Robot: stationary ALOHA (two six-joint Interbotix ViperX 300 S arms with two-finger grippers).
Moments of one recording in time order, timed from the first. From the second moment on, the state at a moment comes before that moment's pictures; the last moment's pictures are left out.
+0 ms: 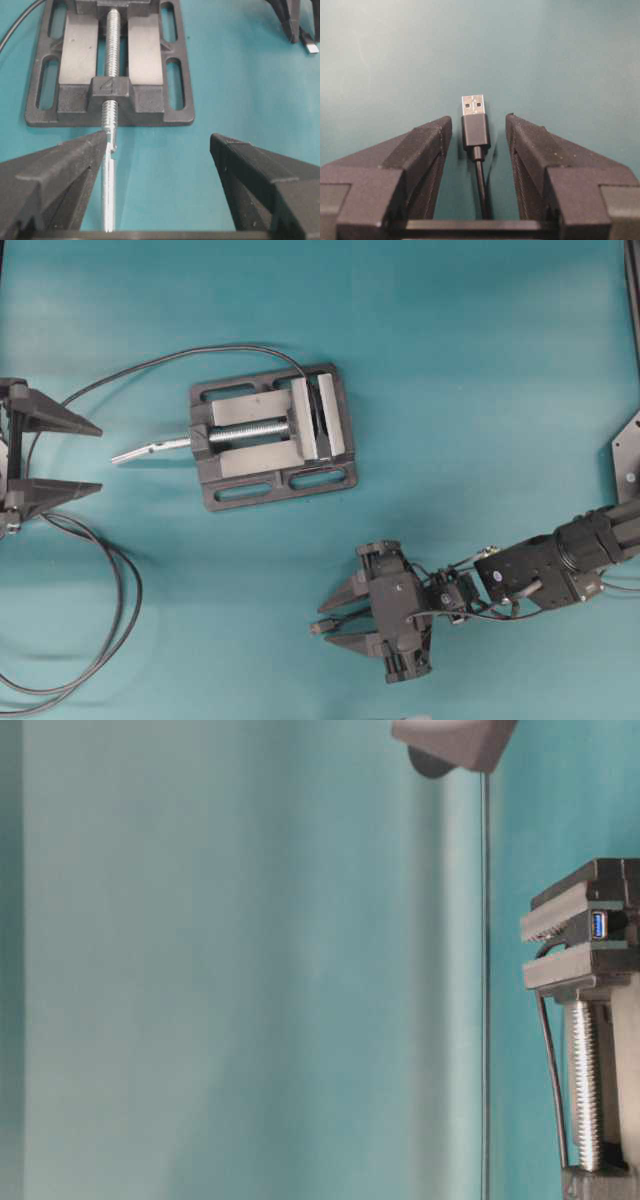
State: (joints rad) left arm 0.04 -1.04 1.41 -0.08 0.08 -0.01; right arm 0.41 0.39 0.72 0.04 -0.52 0.15
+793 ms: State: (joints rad) left arm 0.04 -1.05 1.48 -0.08 -0.01 -0.01; right arm 0.42 0.37 0.74 0.04 -0.49 0.15
